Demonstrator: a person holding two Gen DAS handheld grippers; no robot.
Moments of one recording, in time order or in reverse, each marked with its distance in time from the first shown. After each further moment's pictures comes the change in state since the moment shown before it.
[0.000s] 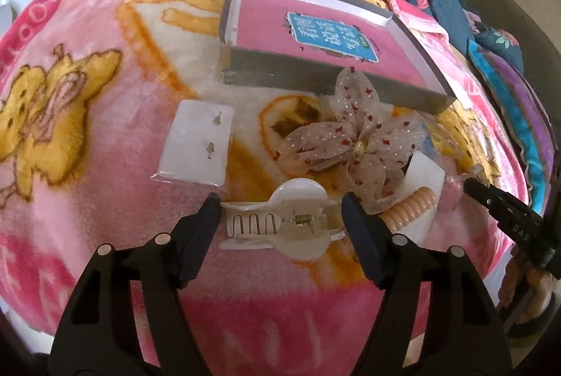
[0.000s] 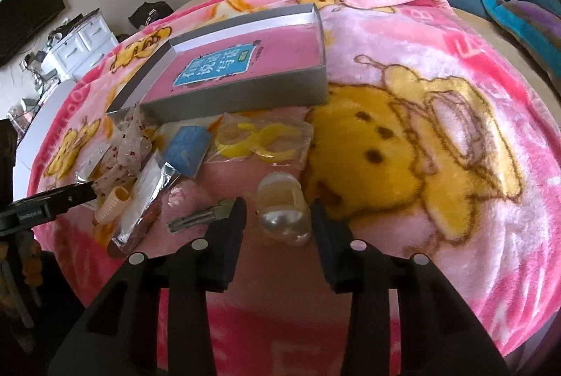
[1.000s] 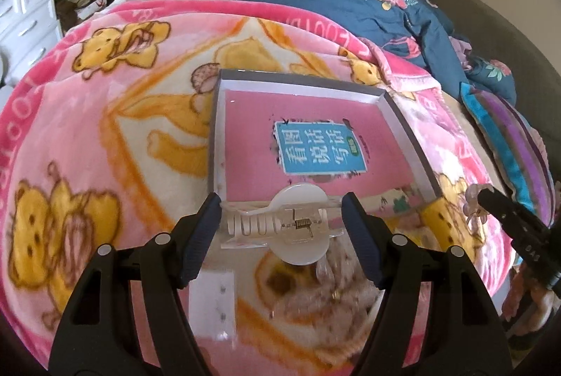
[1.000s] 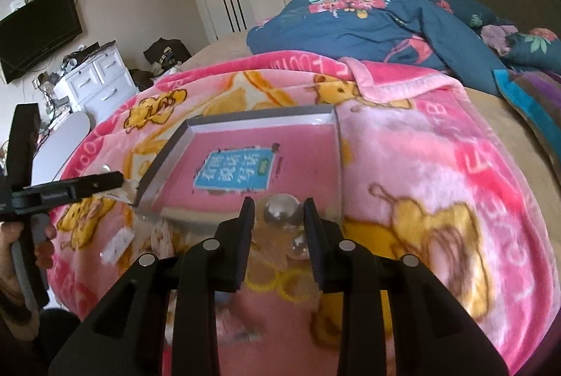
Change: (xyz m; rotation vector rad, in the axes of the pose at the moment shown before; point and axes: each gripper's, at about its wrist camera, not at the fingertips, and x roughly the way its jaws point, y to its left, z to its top) left arm -0.009 -0.016 0.124 0.051 -0.114 -0.015; right arm -0.024 0.022 0.110 -0.060 -0.183 0.022
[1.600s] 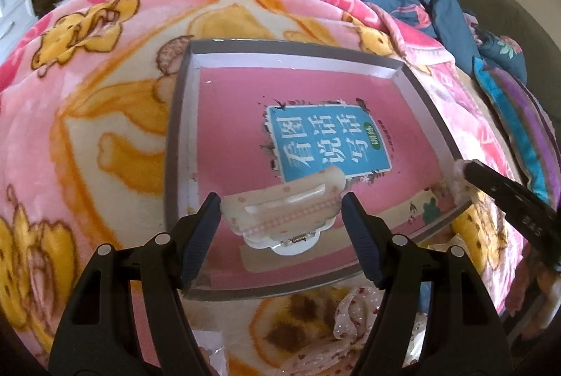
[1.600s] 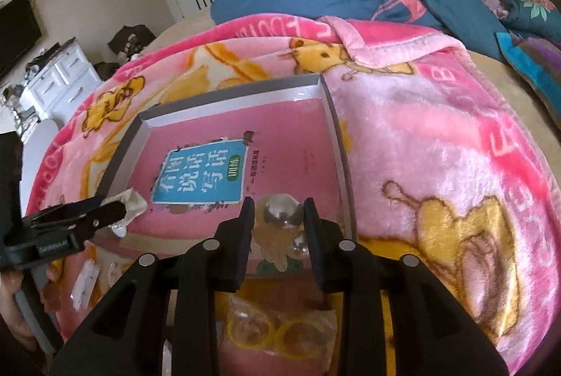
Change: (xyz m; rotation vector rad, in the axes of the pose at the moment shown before) left arm 0.074 -0.003 0.010 0.053 0.110 -0.017; right arm 0.087 -0.013 0.015 0.112 0.133 -0.098
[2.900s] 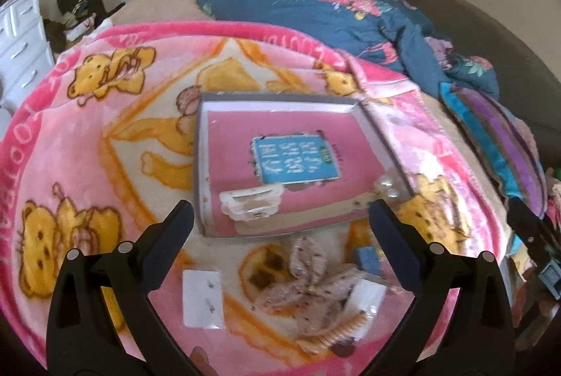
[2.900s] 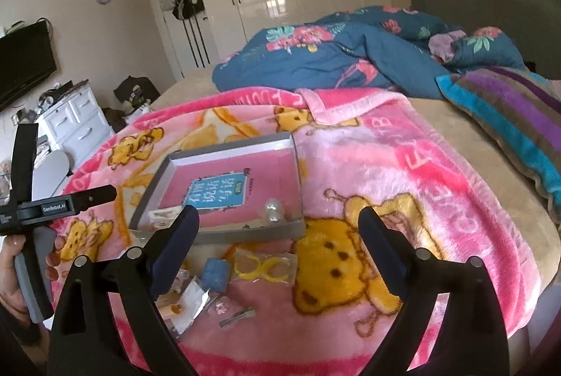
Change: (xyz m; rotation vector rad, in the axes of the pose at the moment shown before) left arm -0.117 -0.025 -0.024 0.011 -0.174 -0.015; right arm -0.170 -0.011 -0.059 0.004 -0.277 -0.024
